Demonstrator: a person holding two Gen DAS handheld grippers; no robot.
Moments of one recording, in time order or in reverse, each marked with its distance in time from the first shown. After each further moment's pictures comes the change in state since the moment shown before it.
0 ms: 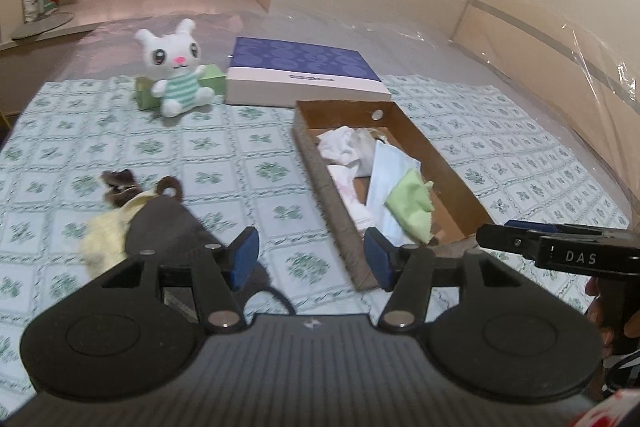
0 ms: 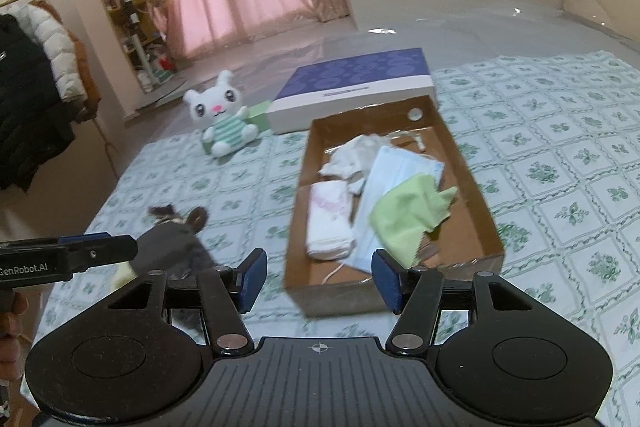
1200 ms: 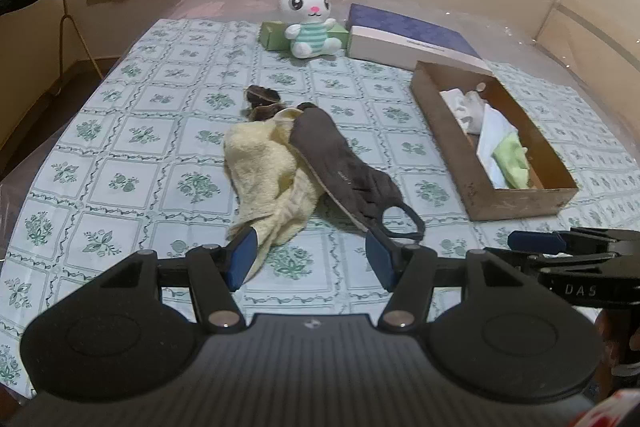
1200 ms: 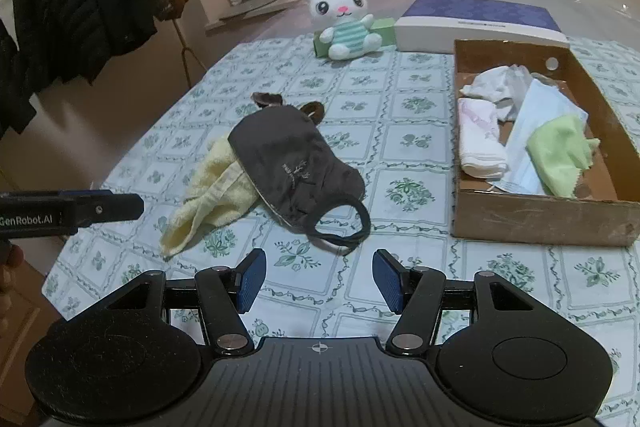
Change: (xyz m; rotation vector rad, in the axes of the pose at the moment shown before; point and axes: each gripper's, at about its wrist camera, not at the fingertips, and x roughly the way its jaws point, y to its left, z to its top) left arm -0.053 0.089 -0.074 -0.138 0.063 0.215; right arm 0.057 0.101 -0.074 -0.200 0.189 0.171
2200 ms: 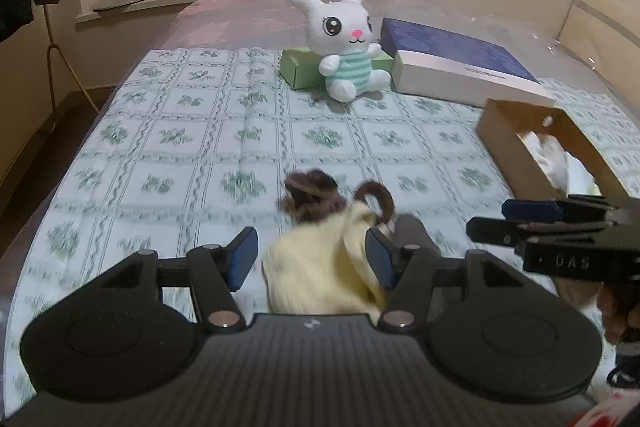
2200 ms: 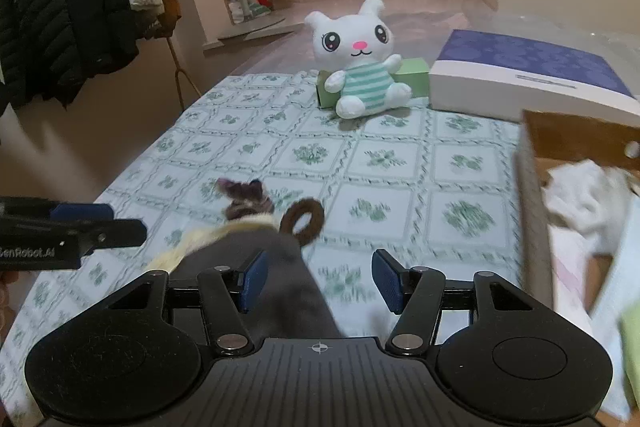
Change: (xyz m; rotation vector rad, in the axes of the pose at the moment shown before) left arm 0.143 0.062 0.116 0.062 -0.024 0.027; right arm 0.157 -0.017 0.126 -0.054 -0.078 0.005
